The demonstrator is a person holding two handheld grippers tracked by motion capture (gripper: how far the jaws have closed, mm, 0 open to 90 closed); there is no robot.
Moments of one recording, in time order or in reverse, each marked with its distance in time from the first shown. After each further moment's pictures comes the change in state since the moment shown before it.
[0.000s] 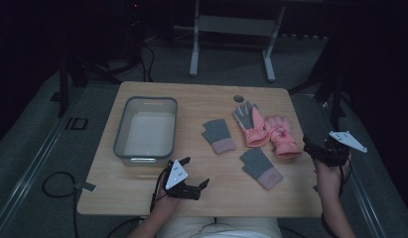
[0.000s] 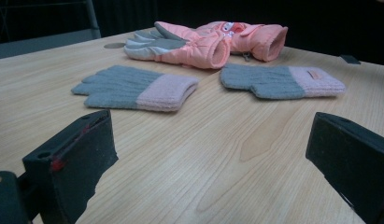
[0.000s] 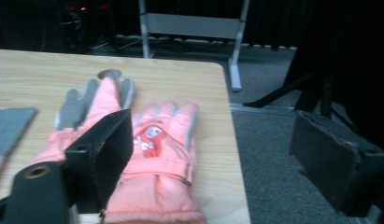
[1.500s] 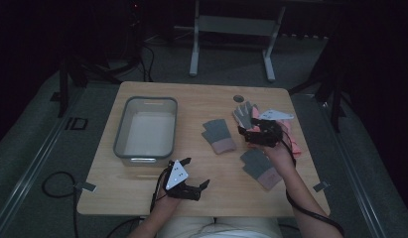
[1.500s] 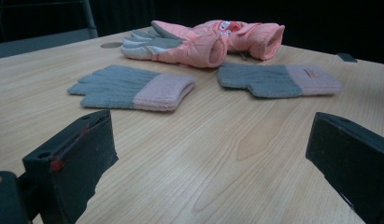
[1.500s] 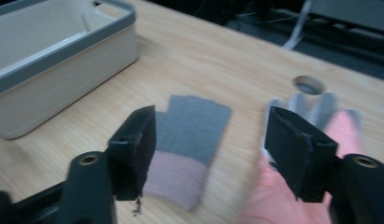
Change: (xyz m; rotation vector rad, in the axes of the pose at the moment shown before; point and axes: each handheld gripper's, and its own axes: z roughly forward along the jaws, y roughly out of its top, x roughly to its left) left arm -0.001 0.000 0.000 0.004 -0.011 0.006; right arm 0.156 0.035 0.065 0.141 0.561 -0.228
